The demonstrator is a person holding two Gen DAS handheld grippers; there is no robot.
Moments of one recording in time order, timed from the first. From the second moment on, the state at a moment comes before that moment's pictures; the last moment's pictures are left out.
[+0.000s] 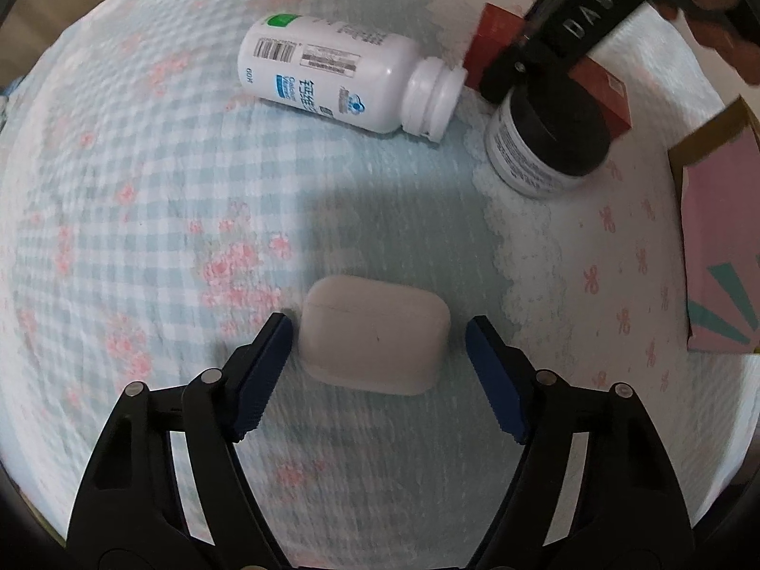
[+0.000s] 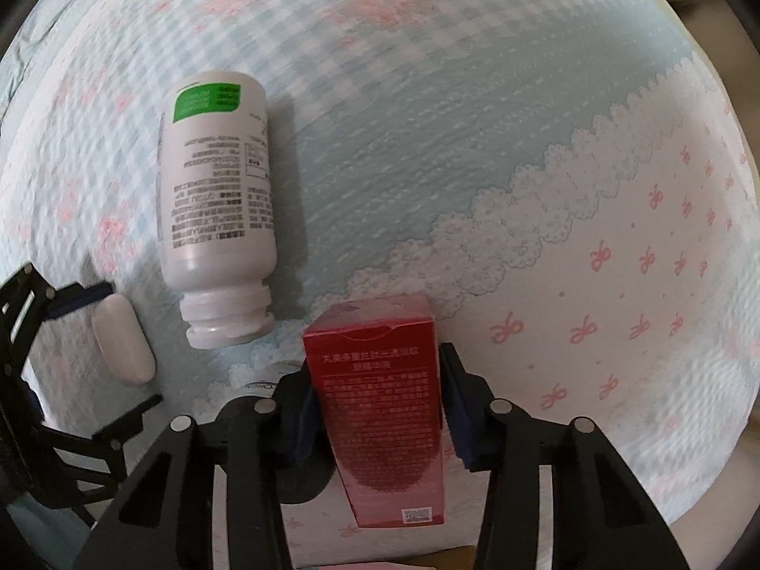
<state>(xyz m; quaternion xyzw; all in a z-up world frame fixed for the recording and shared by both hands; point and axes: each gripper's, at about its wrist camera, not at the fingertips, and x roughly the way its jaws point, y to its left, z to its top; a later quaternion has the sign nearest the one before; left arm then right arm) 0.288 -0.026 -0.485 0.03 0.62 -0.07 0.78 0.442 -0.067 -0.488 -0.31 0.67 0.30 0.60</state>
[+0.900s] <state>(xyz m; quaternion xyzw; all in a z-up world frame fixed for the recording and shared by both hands) 0.310 -0.031 -0.442 0.02 0.60 -0.07 0.80 0.440 -0.122 -0.443 -0.26 0.64 0.28 0.67</state>
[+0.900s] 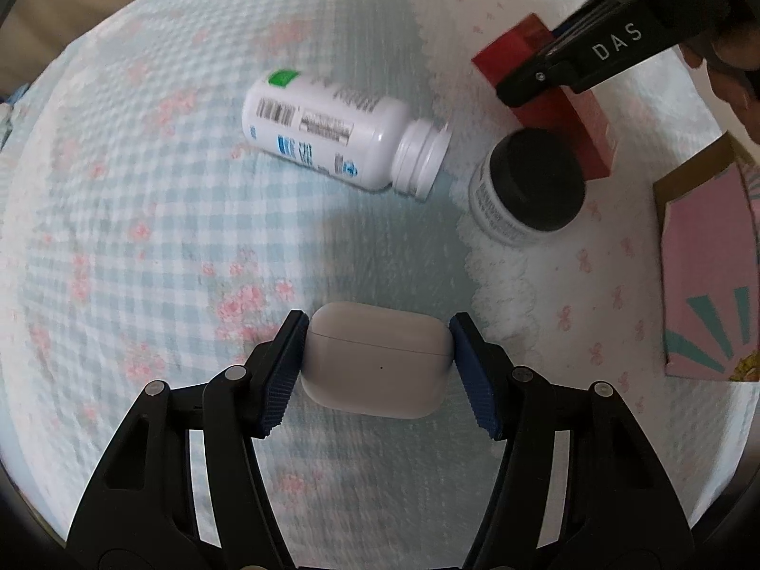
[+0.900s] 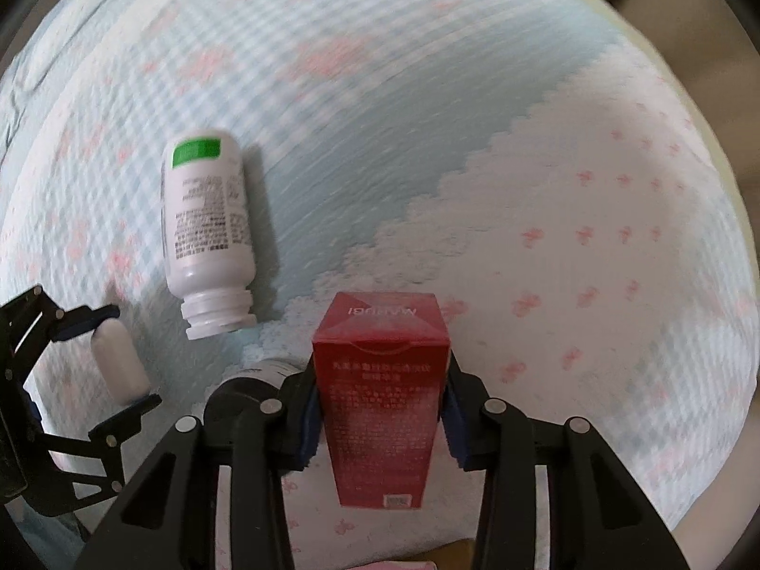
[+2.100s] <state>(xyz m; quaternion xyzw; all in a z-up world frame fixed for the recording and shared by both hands) 0.283 -0.191 -0.211 0.06 0.49 -0.20 0.85 0.295 -0.411 -0.173 0.05 0.55 0.07 0.83</state>
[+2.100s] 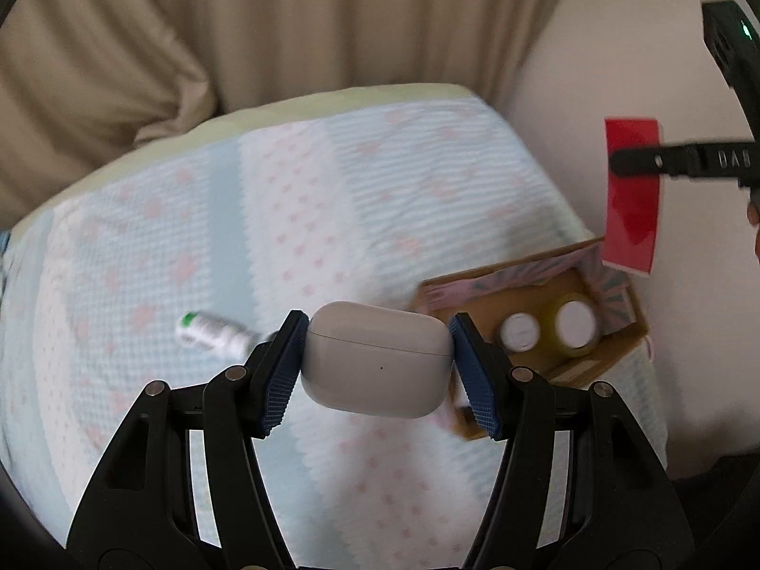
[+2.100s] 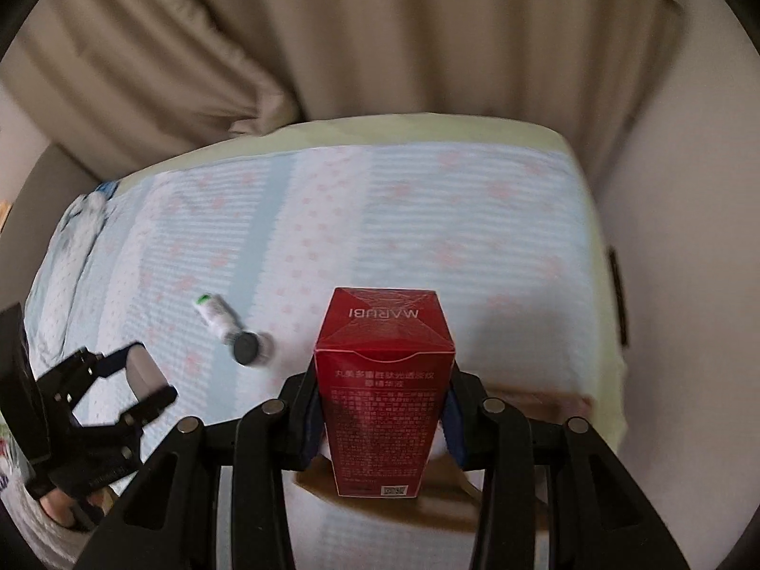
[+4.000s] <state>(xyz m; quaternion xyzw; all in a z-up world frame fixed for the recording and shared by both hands) 0.297 -0.336 -0.329 0.15 0.59 -0.21 0.77 0.250 -0.520 -0.342 0.26 0.65 -0.02 0.71</state>
